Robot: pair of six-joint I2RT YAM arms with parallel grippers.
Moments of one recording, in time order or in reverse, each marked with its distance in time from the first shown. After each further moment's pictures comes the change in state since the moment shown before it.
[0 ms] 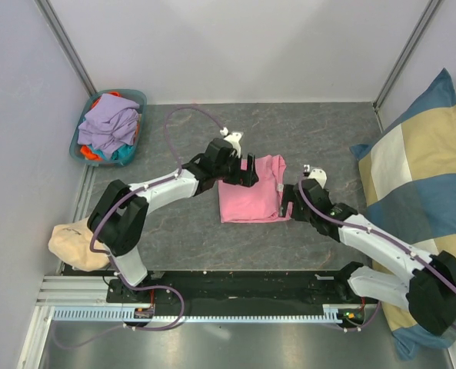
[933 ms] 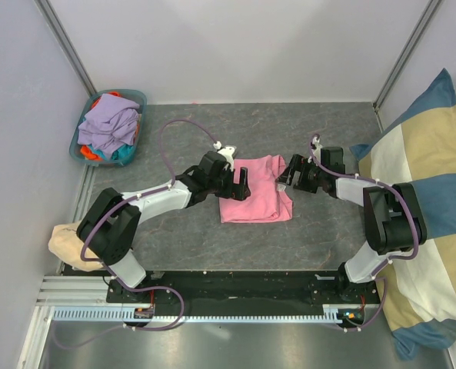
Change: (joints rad) left arm -0.010 -0.112 -0.211 -0.010 -0.010 -0.015; right arm -0.513 0.605 0.200 0.467 -0.797 -0.190
